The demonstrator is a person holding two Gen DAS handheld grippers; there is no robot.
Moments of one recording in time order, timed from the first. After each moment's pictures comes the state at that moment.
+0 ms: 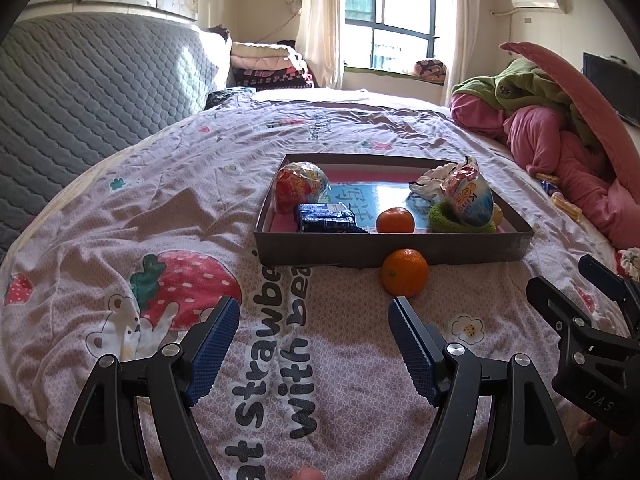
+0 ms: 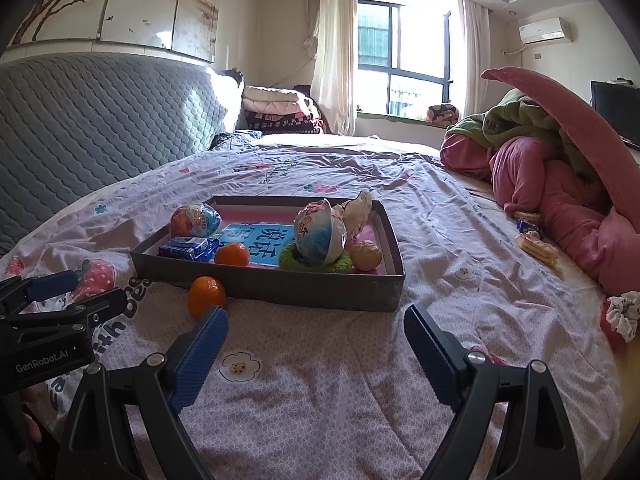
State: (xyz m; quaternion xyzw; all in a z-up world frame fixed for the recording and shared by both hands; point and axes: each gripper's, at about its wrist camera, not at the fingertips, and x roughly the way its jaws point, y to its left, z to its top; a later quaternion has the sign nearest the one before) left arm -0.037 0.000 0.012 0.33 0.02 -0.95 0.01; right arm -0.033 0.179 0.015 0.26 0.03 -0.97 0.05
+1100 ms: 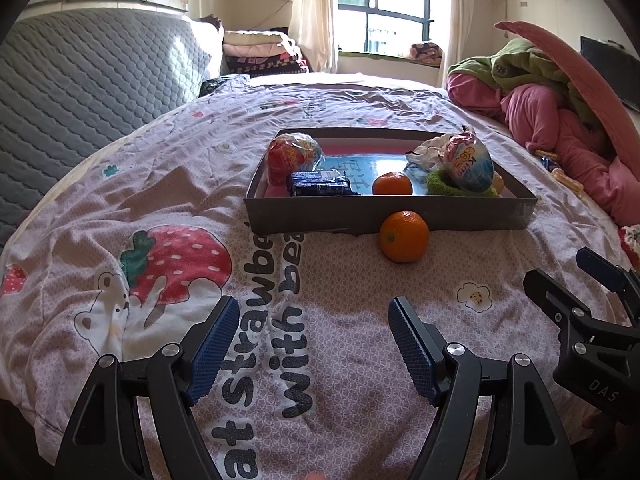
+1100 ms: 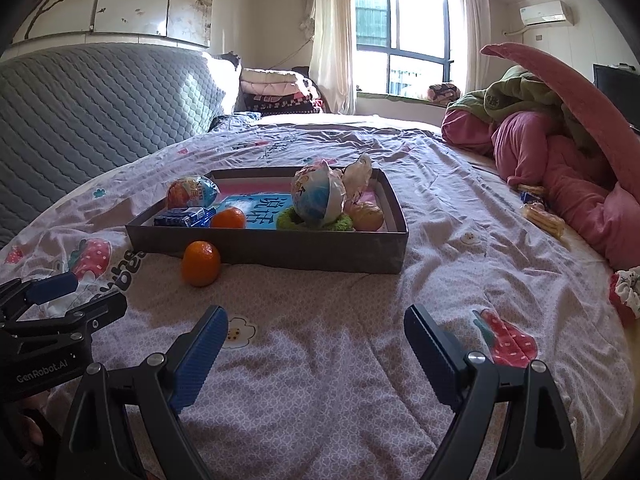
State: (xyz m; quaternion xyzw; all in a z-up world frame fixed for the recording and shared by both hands) left arm -0.034 0.007 -0.008 0.35 0.00 -0.94 0.00; right arm -0.032 0.184 -0.008 0.29 0.02 -0.96 0.05
